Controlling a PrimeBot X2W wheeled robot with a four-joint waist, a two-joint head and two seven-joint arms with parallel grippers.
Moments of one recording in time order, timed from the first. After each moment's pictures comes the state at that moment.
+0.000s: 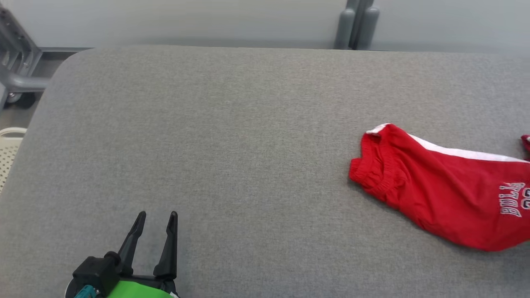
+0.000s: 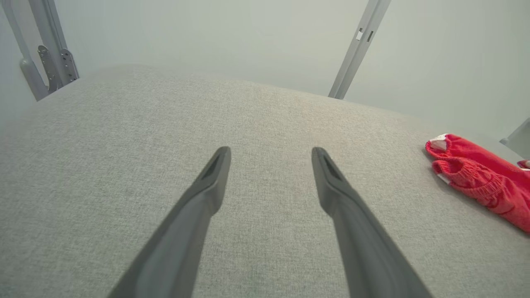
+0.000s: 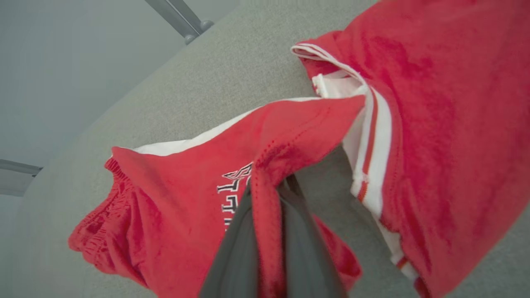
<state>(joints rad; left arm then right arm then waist) 0.06 0.24 -0.28 0.08 -0.51 -0.04 -0.26 -0.10 -0.46 -0.34 0.33 0.89 0.13 0.44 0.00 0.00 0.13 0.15</state>
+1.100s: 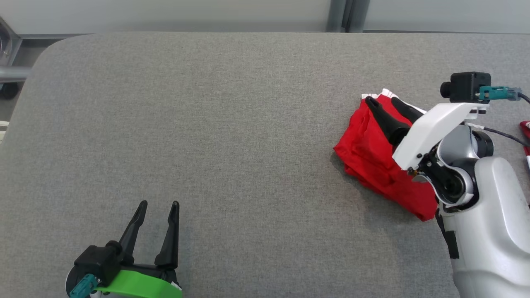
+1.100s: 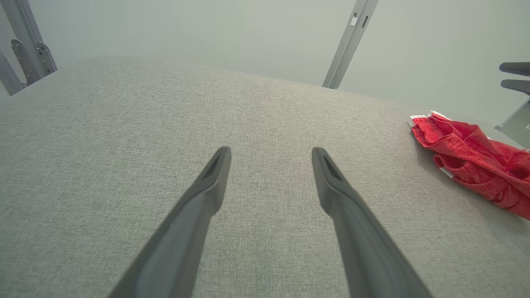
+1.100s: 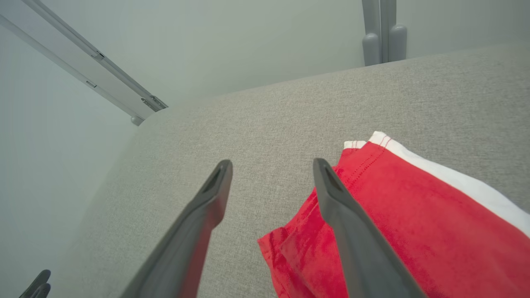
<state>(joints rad) 0.01 0.24 -0.29 0.09 -0.50 -0.04 -0.26 -0.49 -0.06 -0.02 0.17 0.49 0.13 0.55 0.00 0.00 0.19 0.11</state>
